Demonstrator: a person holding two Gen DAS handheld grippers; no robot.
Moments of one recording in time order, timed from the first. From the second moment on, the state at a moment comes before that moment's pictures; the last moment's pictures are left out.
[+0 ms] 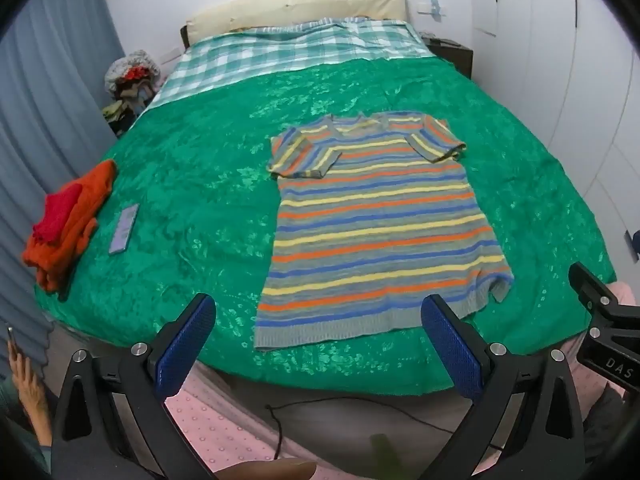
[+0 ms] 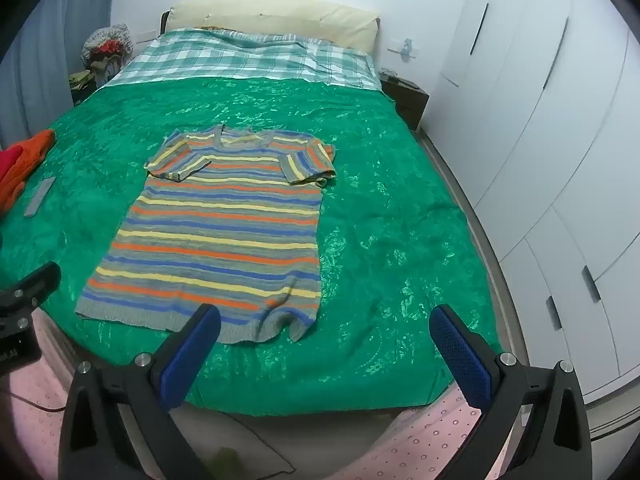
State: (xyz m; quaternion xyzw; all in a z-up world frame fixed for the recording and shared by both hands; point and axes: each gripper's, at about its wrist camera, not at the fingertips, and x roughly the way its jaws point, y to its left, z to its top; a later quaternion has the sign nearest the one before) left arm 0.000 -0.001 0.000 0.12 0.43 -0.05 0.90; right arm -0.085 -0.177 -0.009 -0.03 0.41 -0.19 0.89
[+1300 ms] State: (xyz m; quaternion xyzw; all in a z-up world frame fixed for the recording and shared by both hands) left arm 0.009 0.010 -0.020 0.09 0.45 -0.07 0.88; right arm -0.075 -0.171 -0.020 -0.03 0.43 -0.18 0.89
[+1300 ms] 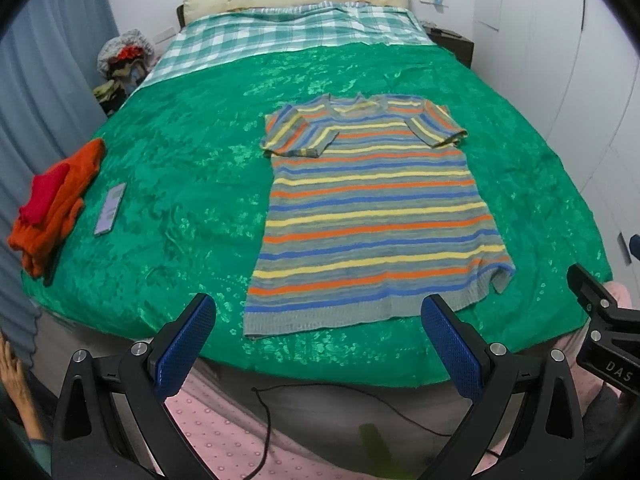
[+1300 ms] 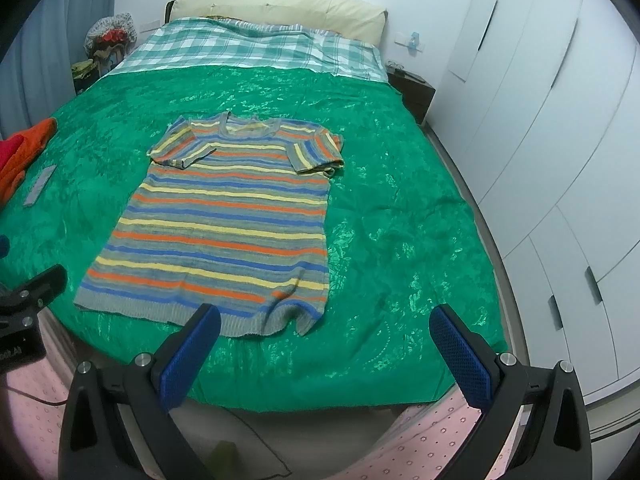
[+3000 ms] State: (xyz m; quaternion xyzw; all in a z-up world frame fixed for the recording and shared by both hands) left arm 0.009 0.007 -0.026 0.12 0.45 -0.06 0.89; right arm -0.070 -0.163 -0.028 -0.03 0.44 -0.16 0.88
